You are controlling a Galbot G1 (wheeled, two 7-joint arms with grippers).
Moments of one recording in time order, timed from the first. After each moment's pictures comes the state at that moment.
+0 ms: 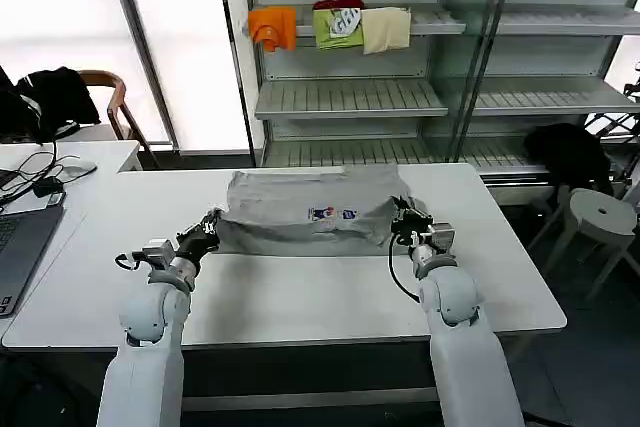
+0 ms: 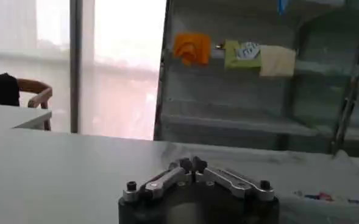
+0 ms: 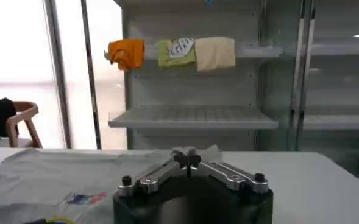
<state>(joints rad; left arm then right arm) 0.86 -1.45 -0.65 -1.59 -0.18 0.46 0.14 -0.75 1.52 0.46 1.53 0.05 -0.41 -0.08</state>
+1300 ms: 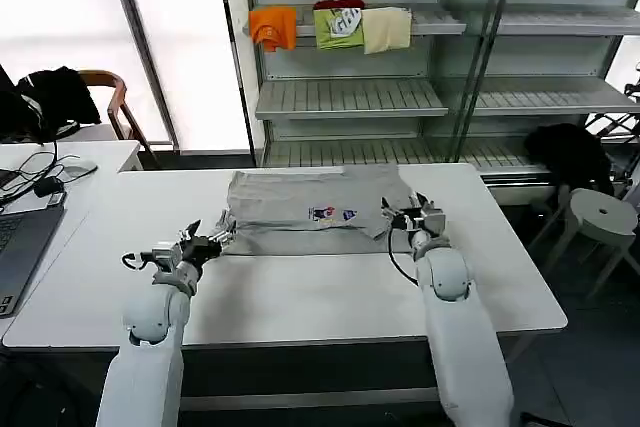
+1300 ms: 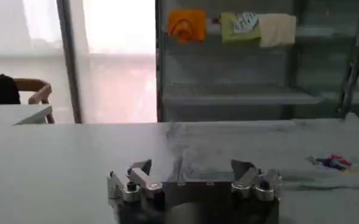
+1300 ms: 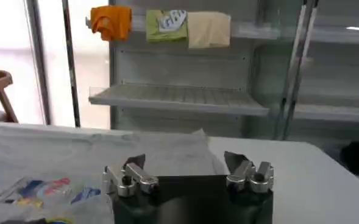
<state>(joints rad) 0.91 -1.41 -0.62 -1.63 -0.09 0.51 0.17 -0.82 1.47 0.52 1.58 0.00 -0.50 -0.12</state>
